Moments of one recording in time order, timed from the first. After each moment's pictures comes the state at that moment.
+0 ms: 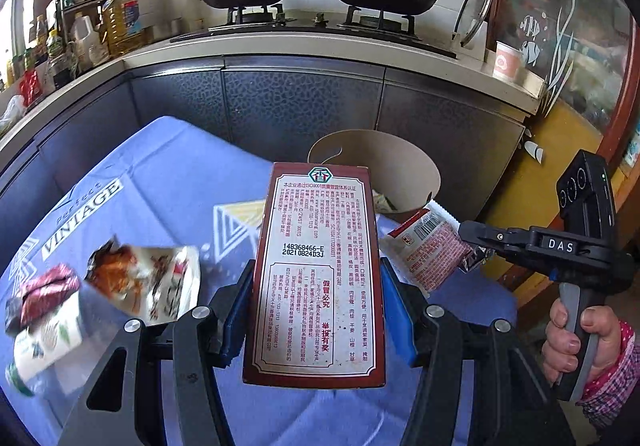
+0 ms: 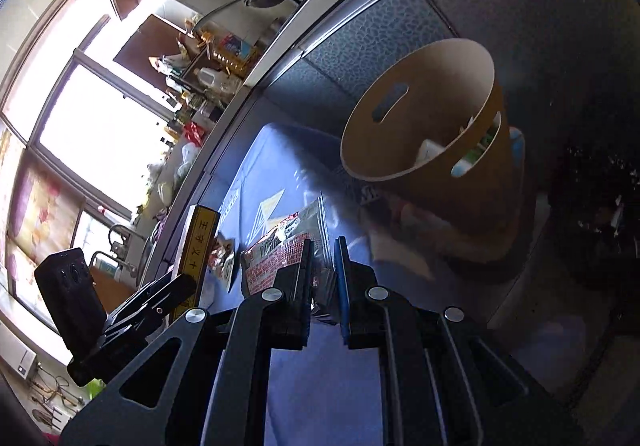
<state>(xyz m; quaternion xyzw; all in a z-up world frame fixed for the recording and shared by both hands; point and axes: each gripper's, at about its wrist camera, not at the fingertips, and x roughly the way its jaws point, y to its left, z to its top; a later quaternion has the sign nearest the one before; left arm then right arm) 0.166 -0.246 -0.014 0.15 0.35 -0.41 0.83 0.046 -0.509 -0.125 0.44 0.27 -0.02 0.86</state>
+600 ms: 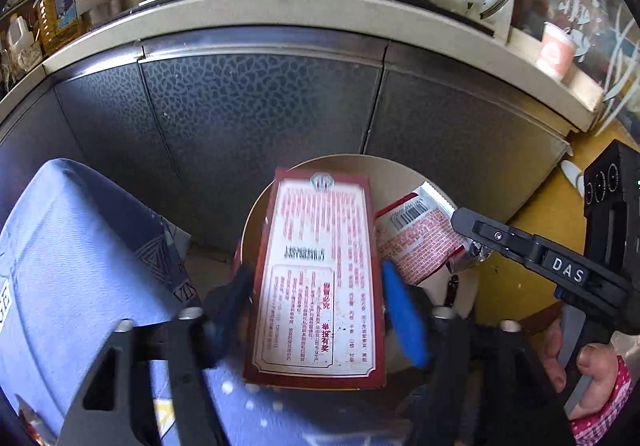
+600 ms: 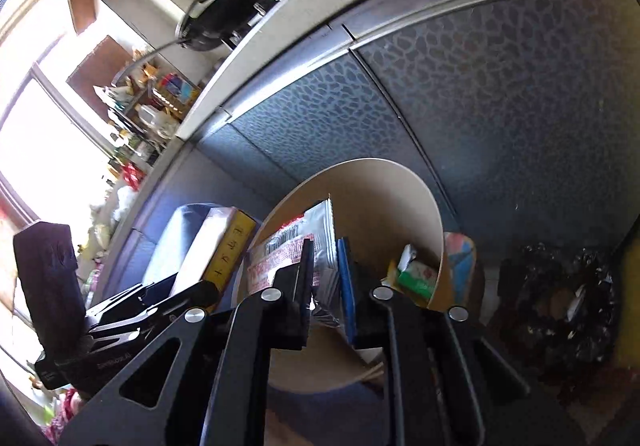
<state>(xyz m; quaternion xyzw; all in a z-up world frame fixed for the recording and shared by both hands) 0.265 -0.420 -0.062 0.18 0.40 -0.43 0.79 0.147 -0.618 -0.137 0.39 0.27 -0.12 0.87</state>
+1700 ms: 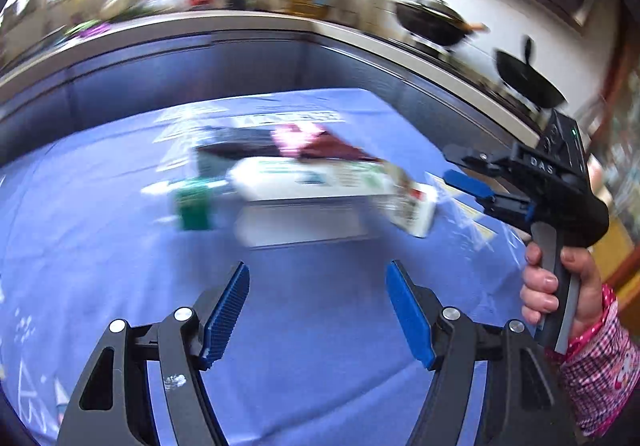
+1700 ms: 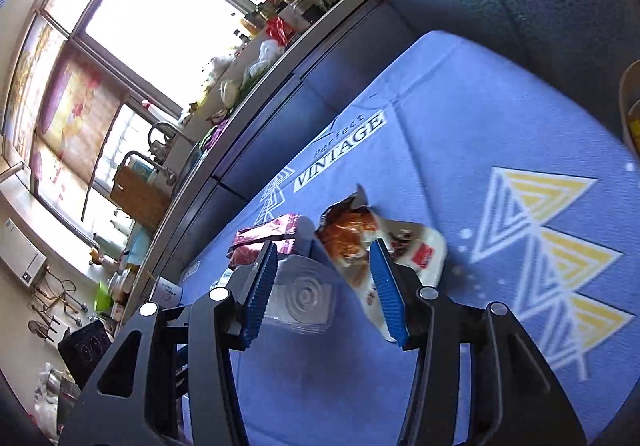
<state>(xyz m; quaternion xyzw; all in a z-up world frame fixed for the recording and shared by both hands) 0.181 0.014 -0.039 -0.04 0.39 -0.22 0.89 0.253 -0.314 -0.088 0.35 0.36 0.18 0.85</state>
